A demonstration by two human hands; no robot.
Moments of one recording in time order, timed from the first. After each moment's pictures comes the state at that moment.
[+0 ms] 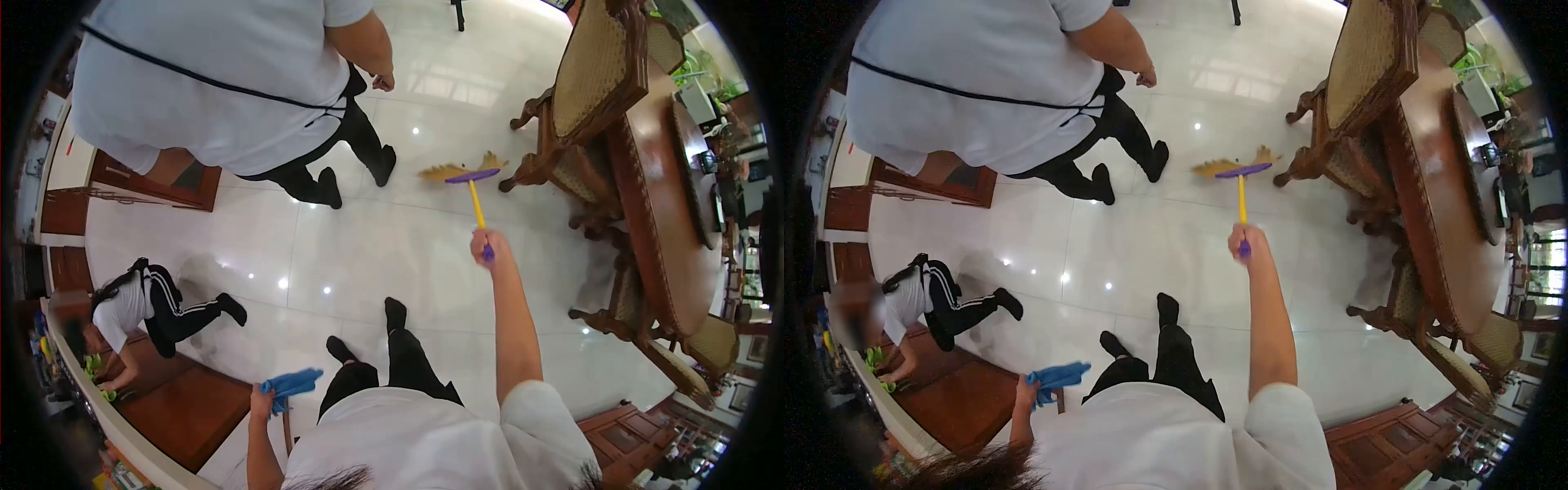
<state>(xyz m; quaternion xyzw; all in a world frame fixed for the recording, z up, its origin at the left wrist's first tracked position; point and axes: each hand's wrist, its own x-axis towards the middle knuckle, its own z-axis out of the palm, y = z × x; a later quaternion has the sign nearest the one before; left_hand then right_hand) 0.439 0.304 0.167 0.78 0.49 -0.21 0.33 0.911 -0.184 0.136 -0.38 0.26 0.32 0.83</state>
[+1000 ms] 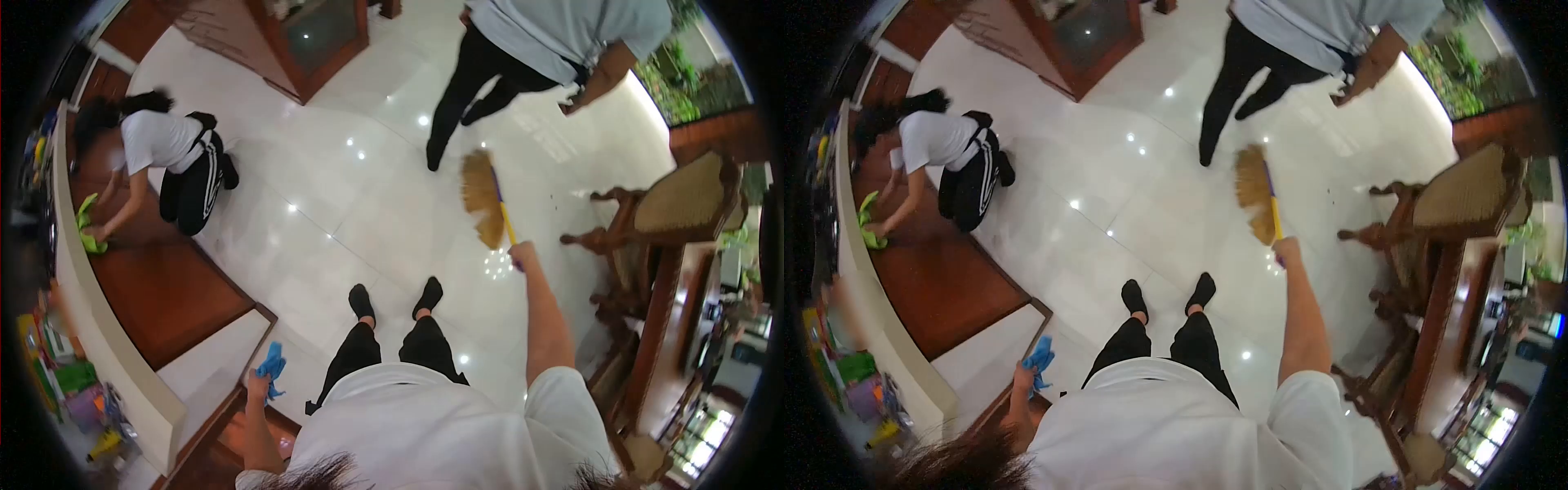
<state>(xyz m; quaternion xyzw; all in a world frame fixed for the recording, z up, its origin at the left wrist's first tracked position) 0.162 0.361 0.154 0.66 0.67 -0.18 0.27 0.860 0.031 0.075 -0.91 0.01 0.39 0.18</state>
